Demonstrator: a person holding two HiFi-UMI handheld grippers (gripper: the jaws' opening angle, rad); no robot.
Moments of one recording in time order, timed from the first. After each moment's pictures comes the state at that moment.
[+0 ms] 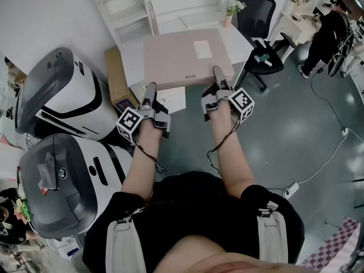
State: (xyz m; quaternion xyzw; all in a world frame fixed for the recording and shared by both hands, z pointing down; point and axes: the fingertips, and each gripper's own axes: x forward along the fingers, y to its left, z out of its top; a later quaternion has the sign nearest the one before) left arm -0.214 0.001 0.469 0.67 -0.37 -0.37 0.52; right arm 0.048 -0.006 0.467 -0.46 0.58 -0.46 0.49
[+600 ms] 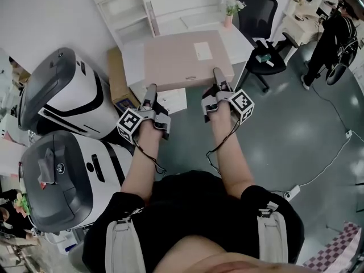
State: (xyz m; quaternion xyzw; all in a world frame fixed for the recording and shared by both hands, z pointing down) left arm -0.197 0.011 0.467 0.68 -0.38 -0.36 0.52; right arm 0.065 0.000 0.470 -0.45 0.58 -0.47 0.50
